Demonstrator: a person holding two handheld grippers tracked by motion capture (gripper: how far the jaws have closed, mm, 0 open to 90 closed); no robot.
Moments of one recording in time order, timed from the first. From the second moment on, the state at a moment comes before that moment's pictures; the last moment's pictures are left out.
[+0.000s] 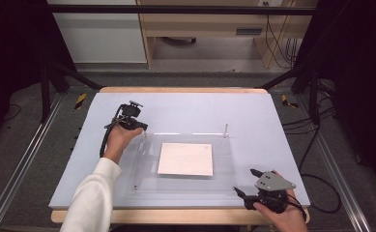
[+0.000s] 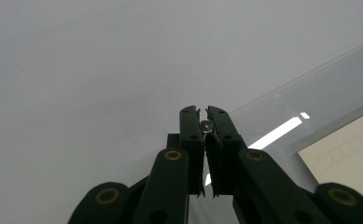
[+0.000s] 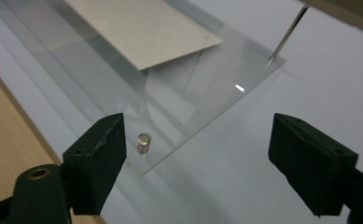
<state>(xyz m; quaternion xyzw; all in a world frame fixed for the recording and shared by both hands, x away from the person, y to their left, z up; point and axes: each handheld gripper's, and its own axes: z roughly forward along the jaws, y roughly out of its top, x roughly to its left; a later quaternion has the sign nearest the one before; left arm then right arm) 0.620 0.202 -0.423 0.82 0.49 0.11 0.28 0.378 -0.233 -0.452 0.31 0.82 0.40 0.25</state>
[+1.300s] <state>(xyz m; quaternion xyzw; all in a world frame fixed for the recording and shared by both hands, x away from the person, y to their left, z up) 0.623 0.203 -0.425 0.82 0.49 0.10 0.28 0.387 -0.200 -0.476 0.24 0.86 0.33 0.29</state>
